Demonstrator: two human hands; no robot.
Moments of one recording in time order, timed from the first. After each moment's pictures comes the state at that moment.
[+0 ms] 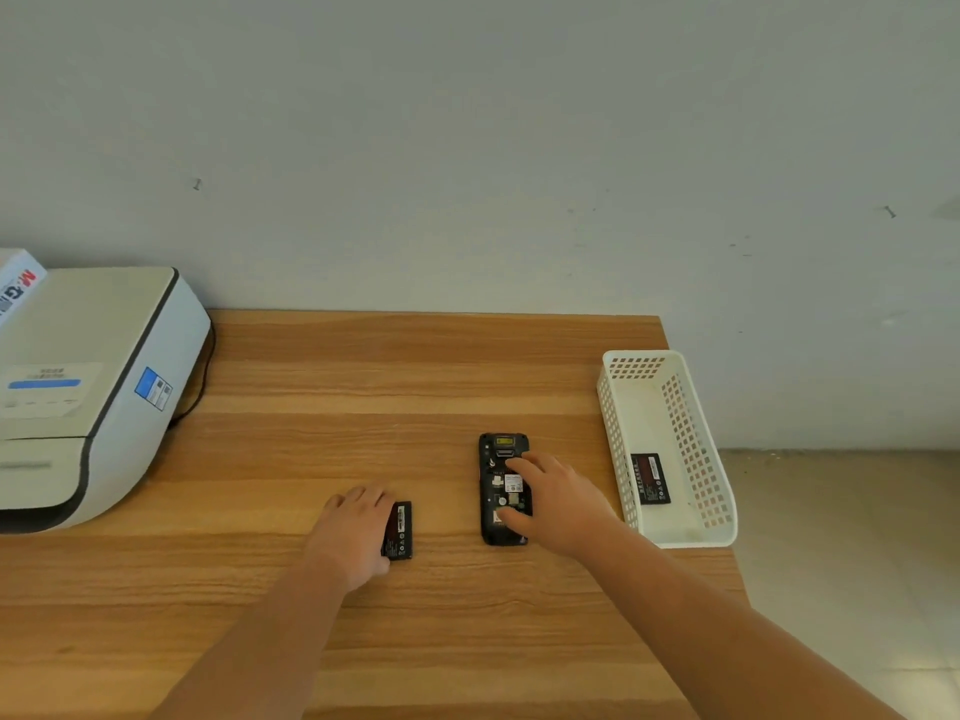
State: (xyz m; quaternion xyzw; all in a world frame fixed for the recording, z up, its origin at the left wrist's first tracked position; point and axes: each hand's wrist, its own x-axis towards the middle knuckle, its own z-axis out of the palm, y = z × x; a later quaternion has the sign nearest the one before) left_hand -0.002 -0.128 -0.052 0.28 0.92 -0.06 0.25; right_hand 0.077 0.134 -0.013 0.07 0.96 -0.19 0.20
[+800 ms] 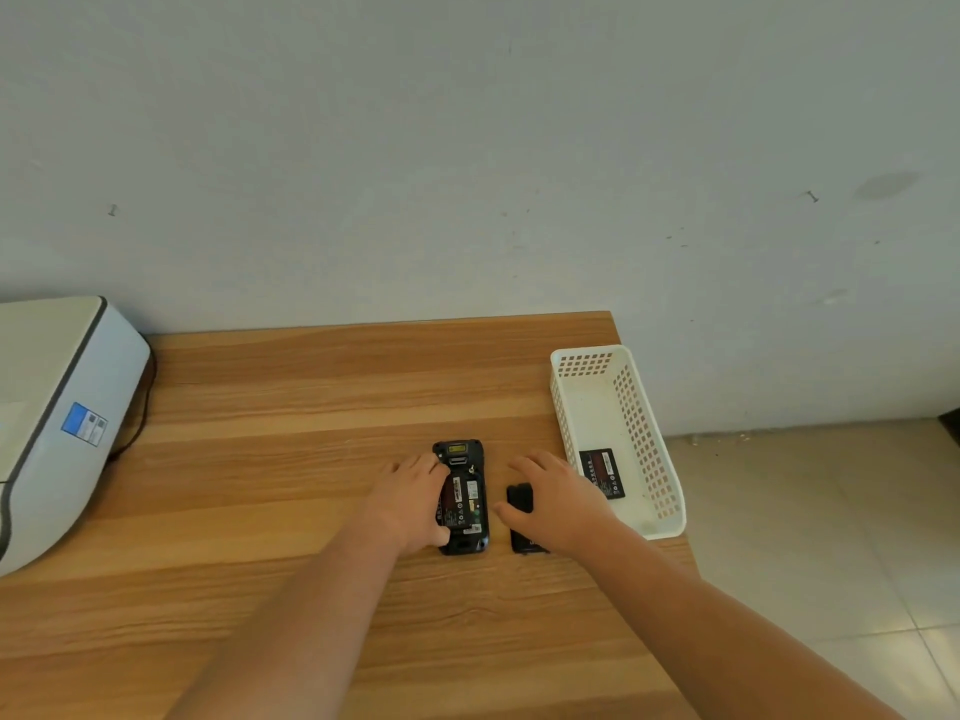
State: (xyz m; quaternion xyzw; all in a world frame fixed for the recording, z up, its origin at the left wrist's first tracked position) left_hand -0.007 -0.003 -0.028 0.37 0.89 -0.03 0.24; right_hand 0.100 0.182 0.001 0.12 0.95 -0.22 0.16
